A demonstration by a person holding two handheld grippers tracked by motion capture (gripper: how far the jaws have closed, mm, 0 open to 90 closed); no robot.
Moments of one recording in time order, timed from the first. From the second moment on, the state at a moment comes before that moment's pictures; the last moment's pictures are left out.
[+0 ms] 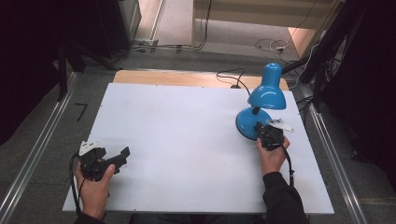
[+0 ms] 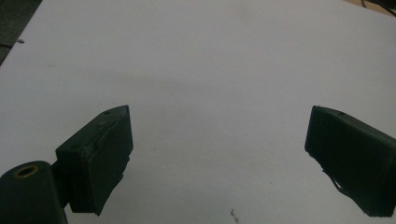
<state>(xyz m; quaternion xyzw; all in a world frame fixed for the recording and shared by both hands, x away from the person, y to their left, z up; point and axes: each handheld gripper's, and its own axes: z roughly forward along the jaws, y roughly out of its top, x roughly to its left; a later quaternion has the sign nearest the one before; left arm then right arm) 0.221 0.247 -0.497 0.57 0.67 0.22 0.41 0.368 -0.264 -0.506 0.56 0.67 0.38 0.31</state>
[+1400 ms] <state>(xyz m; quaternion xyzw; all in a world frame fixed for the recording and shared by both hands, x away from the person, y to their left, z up) 0.221 0.248 -0.497 0.57 0.68 0.22 0.41 0.367 -0.275 -0.489 0.56 0.68 0.39 0.25</state>
